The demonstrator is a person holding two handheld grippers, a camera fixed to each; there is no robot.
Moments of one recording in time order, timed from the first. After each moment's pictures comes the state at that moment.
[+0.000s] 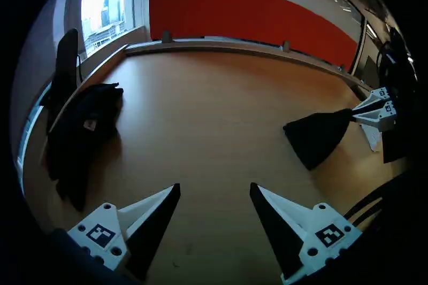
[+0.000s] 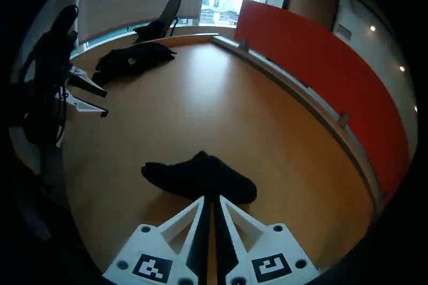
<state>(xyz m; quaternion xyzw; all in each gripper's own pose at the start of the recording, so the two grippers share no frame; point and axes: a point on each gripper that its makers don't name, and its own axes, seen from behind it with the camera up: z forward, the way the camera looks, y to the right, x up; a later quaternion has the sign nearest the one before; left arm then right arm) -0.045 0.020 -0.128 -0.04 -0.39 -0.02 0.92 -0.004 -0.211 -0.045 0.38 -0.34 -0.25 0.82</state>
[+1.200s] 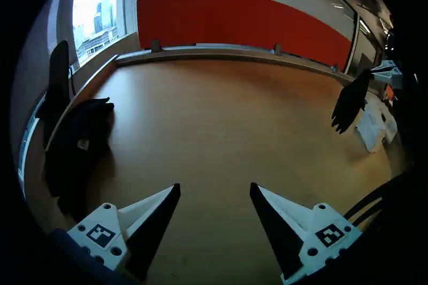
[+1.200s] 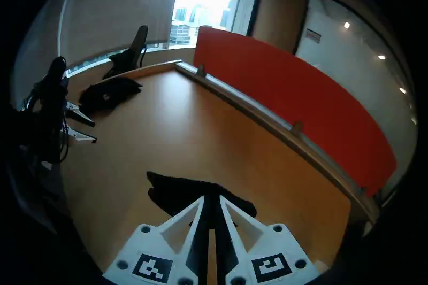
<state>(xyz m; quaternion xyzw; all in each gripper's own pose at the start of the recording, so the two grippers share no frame) -0.025 0.039 -0.105 -0.07 -0.38 0.00 0.92 0.112 -0.099 0.004 0.32 -0.30 -0.21 0.87</state>
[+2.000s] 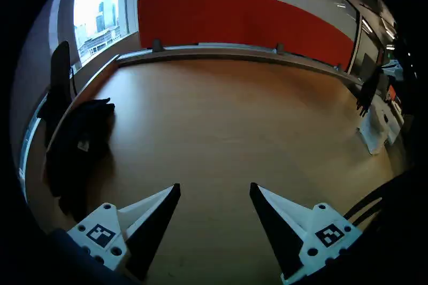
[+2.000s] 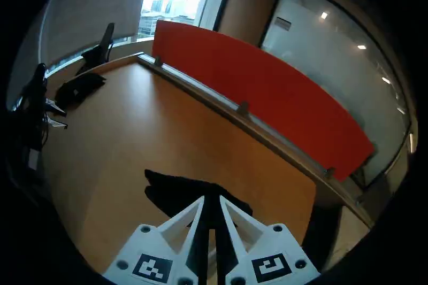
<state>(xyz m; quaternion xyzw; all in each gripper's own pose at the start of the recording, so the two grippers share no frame) -0.024 0.044 -0.100 -0.06 -0.39 0.00 0.92 0.153 0.068 0.039 0.23 -0.32 -0.23 0.89</state>
